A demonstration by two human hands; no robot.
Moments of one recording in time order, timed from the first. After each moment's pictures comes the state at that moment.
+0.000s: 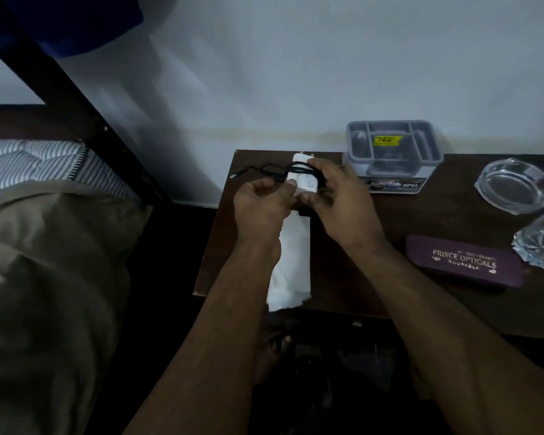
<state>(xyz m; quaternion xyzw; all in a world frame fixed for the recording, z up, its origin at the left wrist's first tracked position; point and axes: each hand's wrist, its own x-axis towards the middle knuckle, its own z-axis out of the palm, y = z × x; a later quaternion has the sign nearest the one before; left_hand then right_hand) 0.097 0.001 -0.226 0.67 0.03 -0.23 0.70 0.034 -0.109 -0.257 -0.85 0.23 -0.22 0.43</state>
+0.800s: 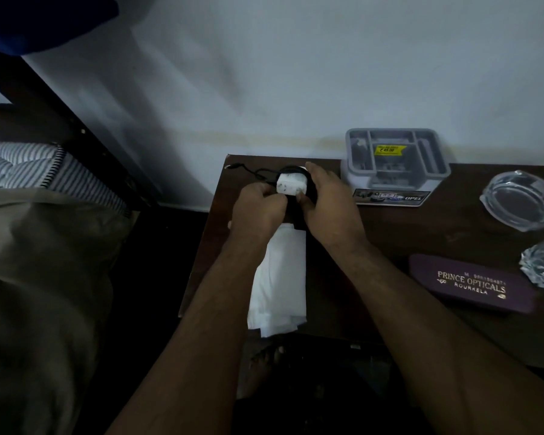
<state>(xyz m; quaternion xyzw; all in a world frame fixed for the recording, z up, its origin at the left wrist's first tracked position) 0.132 -0.019 -0.234 0.84 -0.08 -0.25 0.48 0.075 -0.128 -0.276 -0.88 0.27 -0.18 0.34</state>
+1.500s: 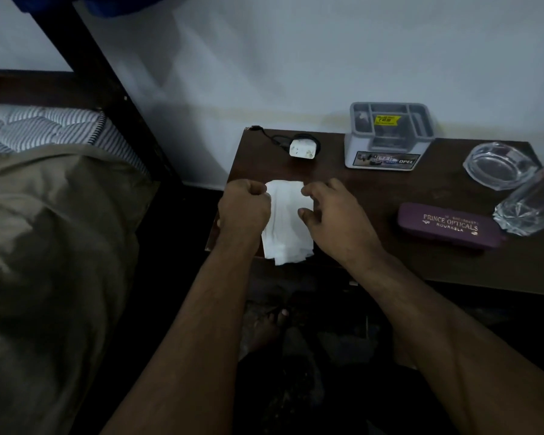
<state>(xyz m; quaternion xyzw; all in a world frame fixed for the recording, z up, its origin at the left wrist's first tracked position) 0.085 0.066 -0.239 0.86 -0.03 -0.15 0.49 -0.020 -0.046 -0.252 -0.92 0.24 -0.12 0.28</state>
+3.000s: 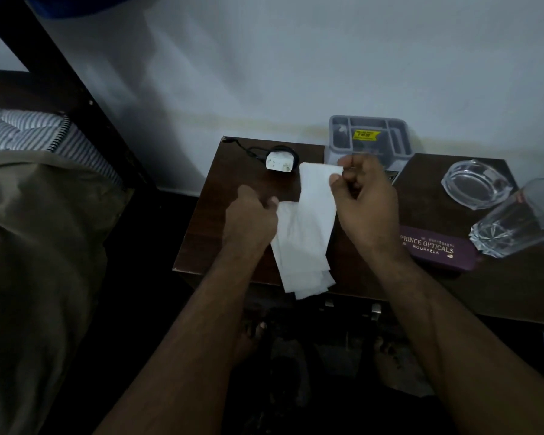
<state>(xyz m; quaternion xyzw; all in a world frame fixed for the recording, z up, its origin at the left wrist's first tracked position) 0.073 0.018 -0.239 0.90 -0.11 -0.18 0.39 -0.027 -0.113 -0.238 -0.78 0.30 -0.33 0.44</state>
